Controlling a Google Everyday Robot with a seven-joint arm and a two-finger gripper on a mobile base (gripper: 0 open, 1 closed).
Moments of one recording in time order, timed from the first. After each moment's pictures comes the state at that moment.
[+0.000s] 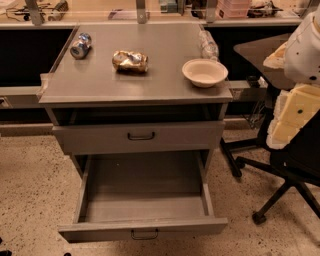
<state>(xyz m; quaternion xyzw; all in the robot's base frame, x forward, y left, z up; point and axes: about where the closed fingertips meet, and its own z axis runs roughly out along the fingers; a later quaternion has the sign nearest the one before) 0.438 -0.217 0.976 -0.60 0.78 -0.03 0.16</state>
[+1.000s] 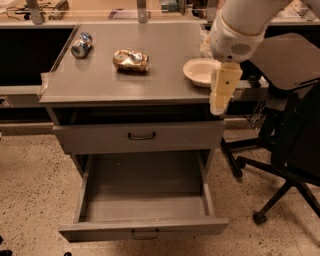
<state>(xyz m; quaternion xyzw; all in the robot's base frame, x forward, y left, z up) 0.553 -0.139 0.950 -0.69 0.70 -0.04 0.16</state>
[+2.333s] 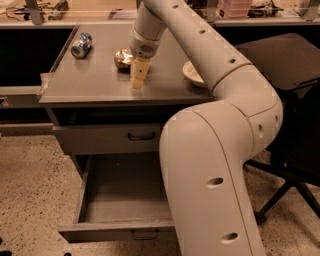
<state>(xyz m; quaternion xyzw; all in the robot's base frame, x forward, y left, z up) 0.748 0.060 0.861 -0.74 0.64 0.08 0.21</state>
